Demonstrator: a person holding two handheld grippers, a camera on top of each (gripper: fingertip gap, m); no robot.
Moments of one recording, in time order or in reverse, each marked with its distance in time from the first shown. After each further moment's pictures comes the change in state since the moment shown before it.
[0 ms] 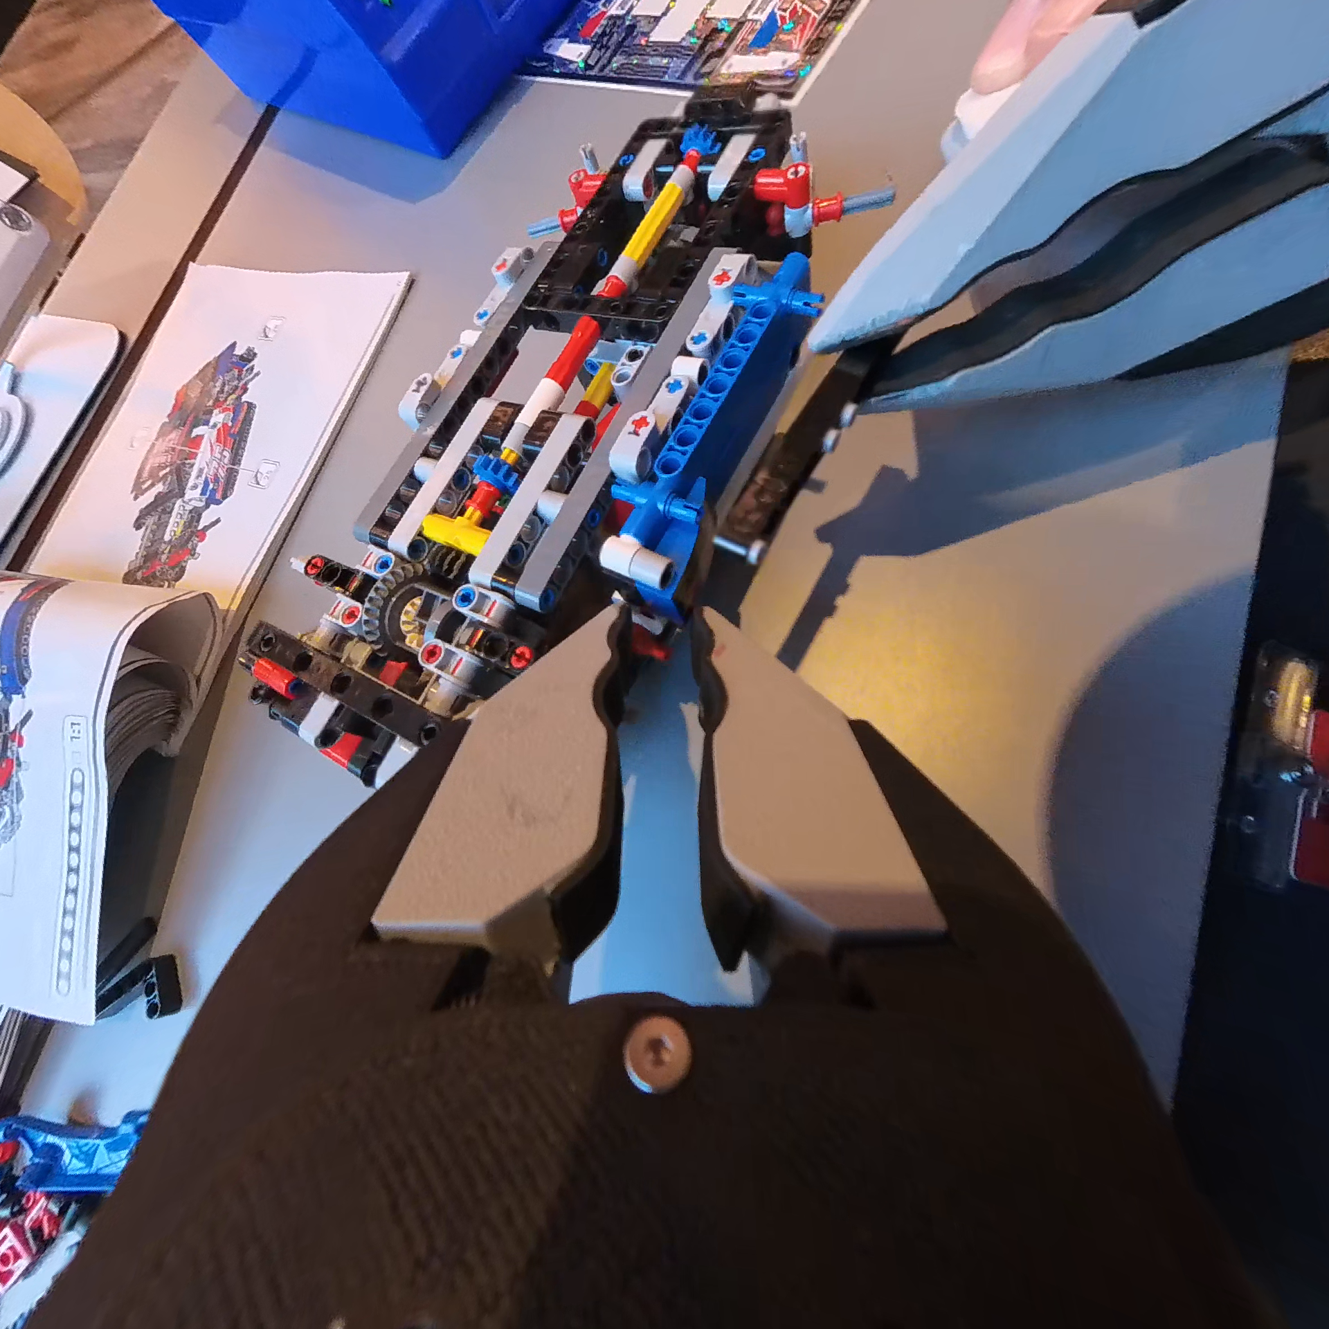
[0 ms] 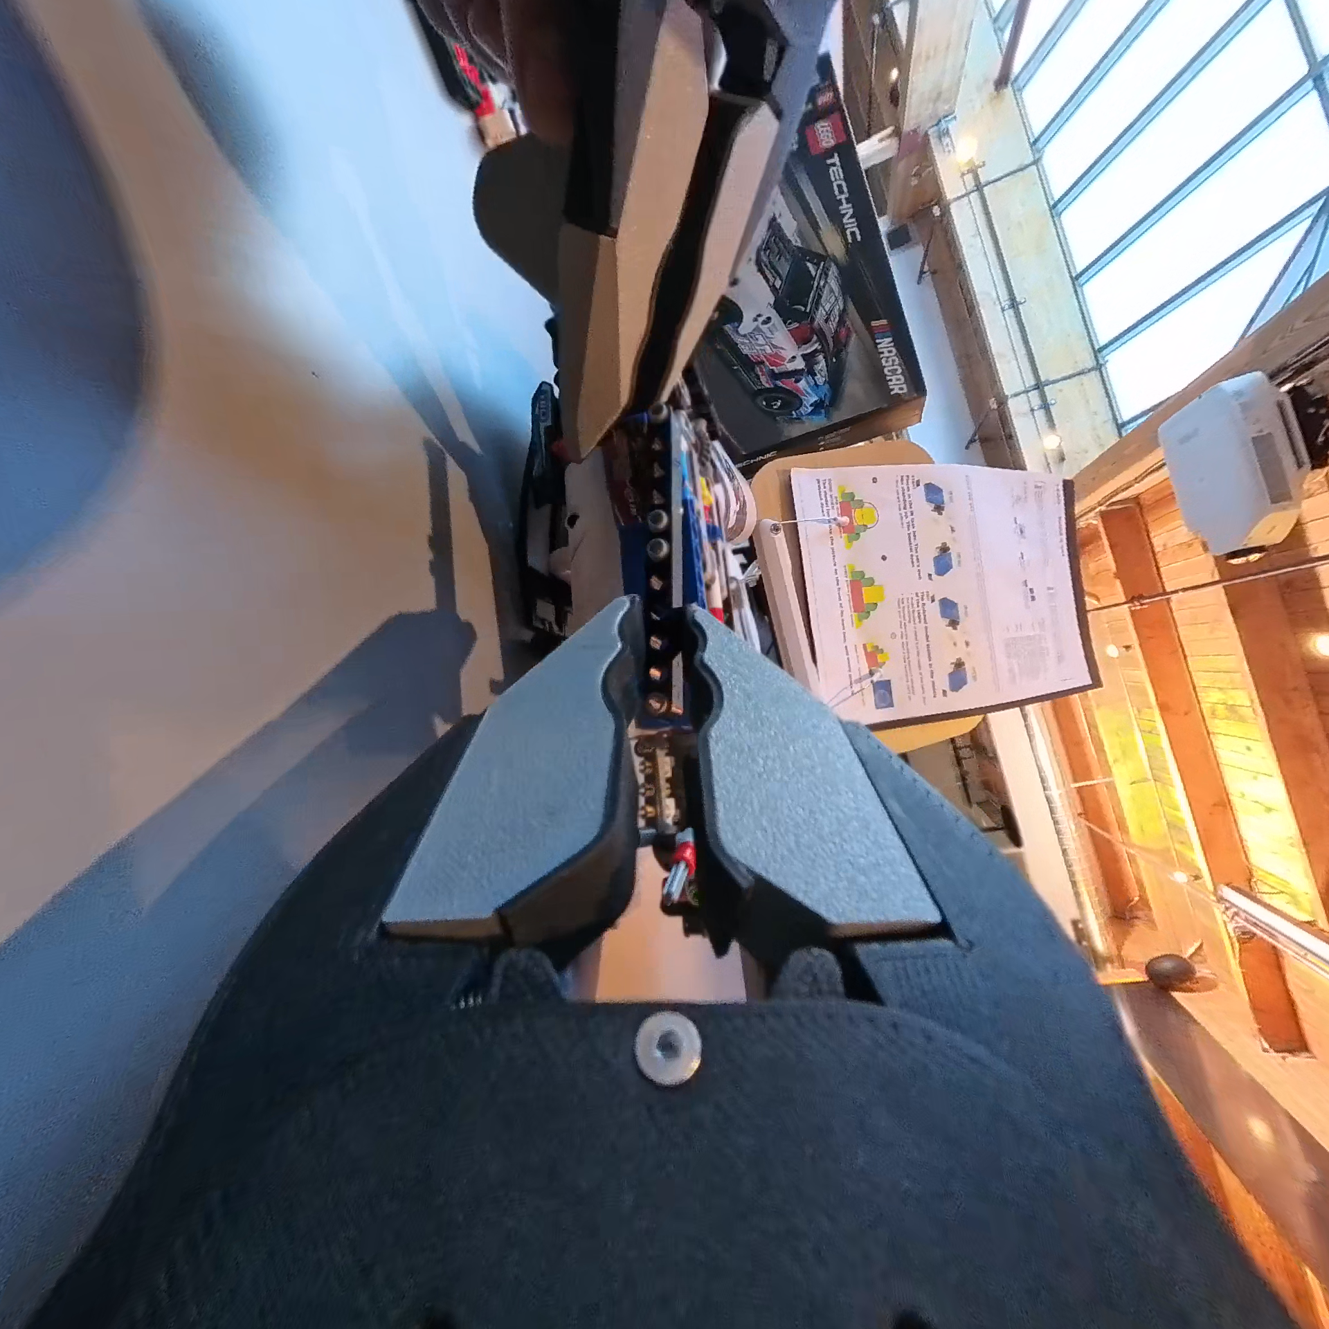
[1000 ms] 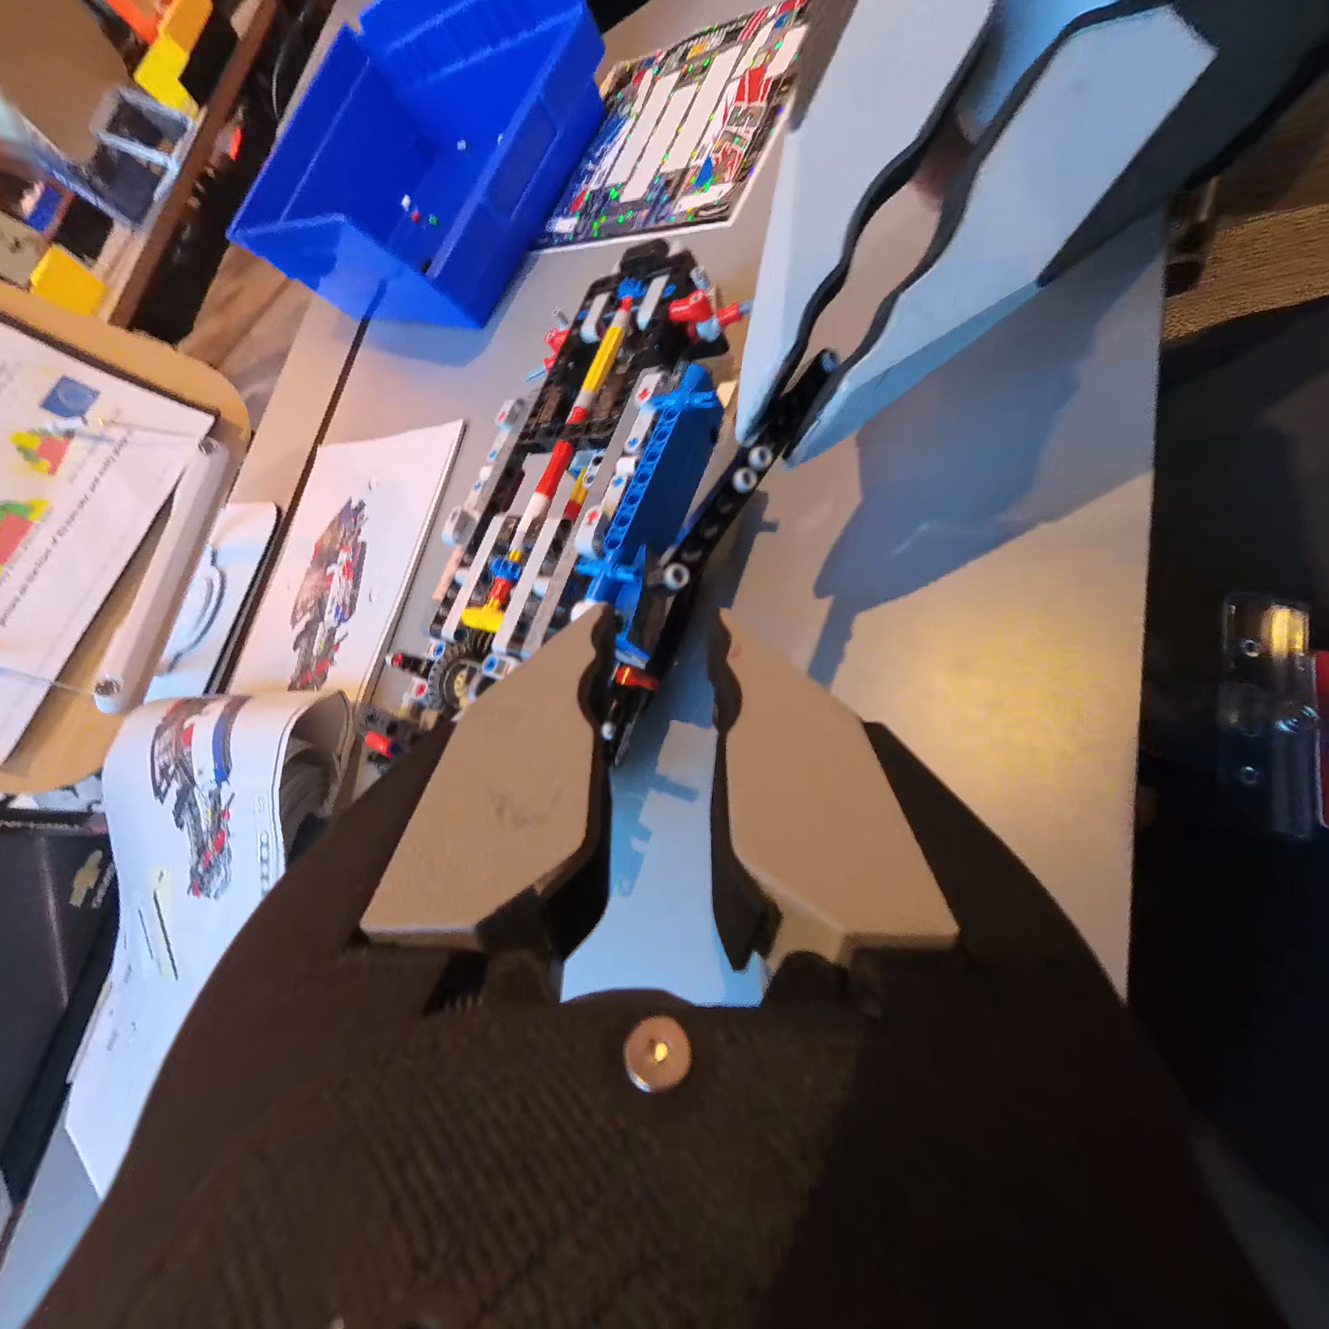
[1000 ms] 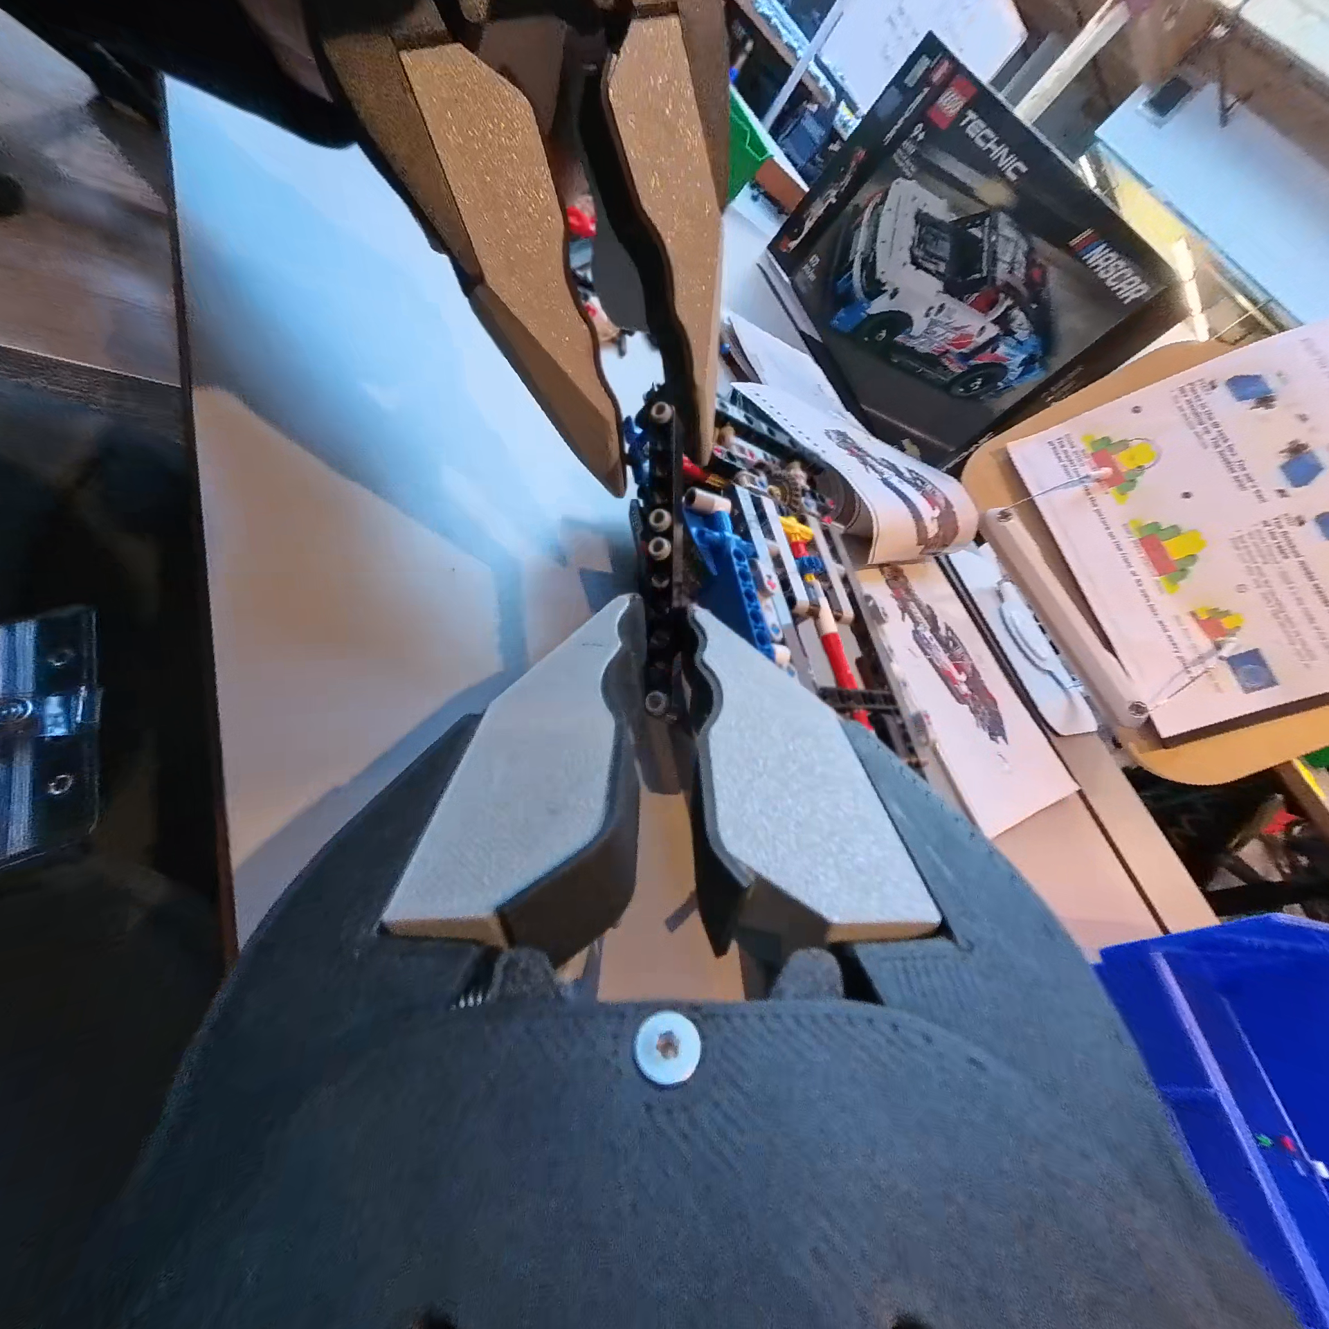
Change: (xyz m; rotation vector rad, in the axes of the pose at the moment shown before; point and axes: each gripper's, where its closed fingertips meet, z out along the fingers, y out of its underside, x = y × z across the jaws) left arm 0.018 -0.026 -0.031 0.092 -0.083 0.224; right arm 0.000 -0.022 -0.012 0.115 -0.312 0.492
